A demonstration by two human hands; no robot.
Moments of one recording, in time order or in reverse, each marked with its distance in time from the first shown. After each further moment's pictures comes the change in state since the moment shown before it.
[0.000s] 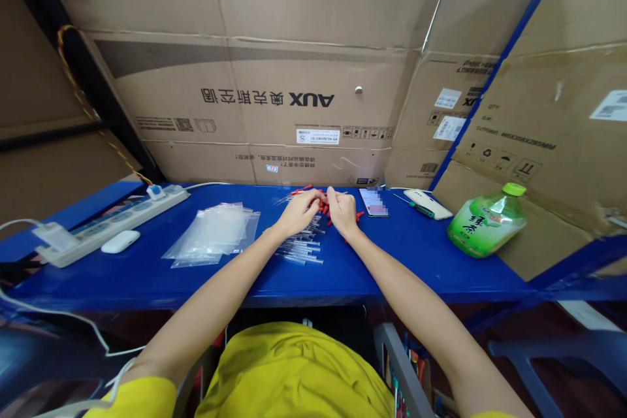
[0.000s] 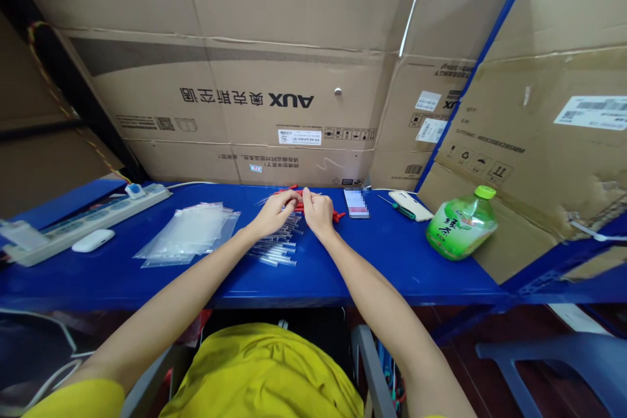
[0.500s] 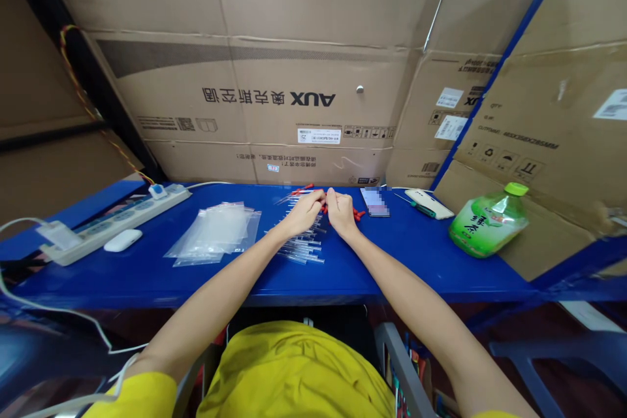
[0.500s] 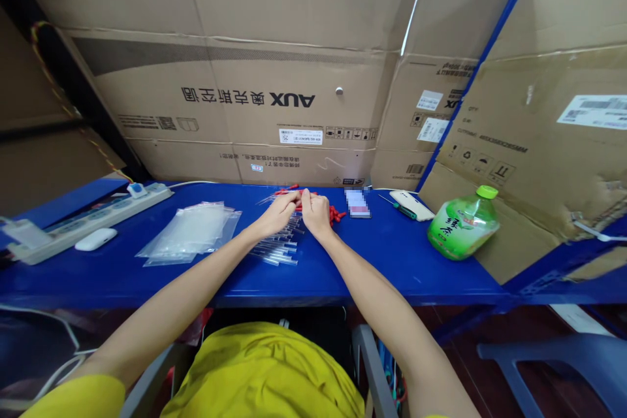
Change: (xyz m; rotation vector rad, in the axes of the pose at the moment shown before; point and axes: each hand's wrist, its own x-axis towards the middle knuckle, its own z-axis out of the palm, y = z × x) left_hand 0.005 0.006 0.006 0.014 -0.068 -0.028; right_hand -0.001 -0.009 0.003 0.117 -0.021 -0.008
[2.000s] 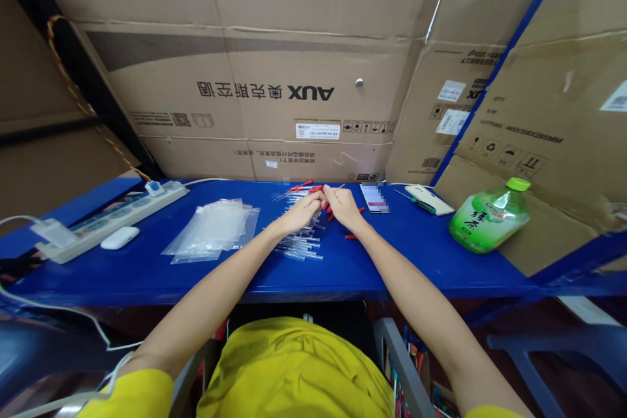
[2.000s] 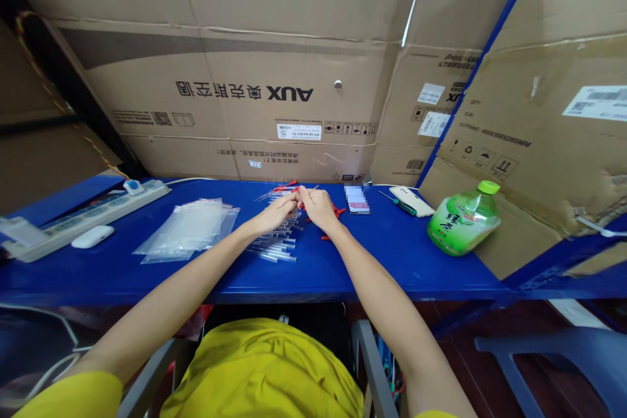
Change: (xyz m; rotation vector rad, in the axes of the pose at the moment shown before) left_hand -0.005 -0.009 0.004 -0.398 -0.138 -0.222; right_hand 0.009 0.010 -0.016 0.065 -0.247 0.000
